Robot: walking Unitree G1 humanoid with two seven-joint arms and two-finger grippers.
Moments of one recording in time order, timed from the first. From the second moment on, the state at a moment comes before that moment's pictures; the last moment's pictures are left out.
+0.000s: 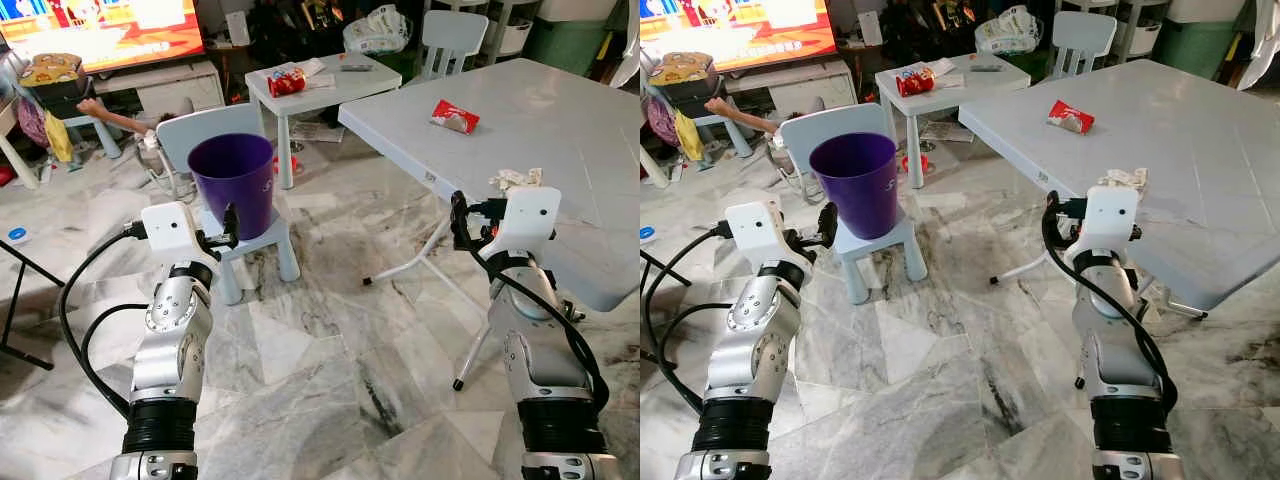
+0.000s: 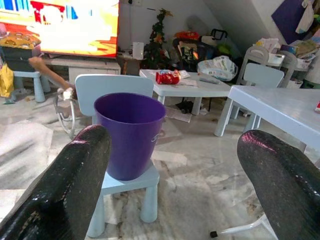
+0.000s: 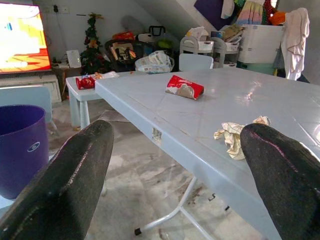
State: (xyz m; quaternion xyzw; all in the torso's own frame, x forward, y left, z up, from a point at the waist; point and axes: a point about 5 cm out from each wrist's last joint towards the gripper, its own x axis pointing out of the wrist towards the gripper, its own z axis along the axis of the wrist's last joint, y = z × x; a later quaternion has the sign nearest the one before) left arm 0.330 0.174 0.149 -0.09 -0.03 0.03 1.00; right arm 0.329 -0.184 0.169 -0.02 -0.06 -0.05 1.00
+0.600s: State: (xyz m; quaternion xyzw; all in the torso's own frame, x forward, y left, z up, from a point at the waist) left arm 0.332 0.175 0.154 -0.09 -0.04 0.02 1.00; right arm 0.330 -0.179 0.172 -0.04 -0.06 -0.04 1.00
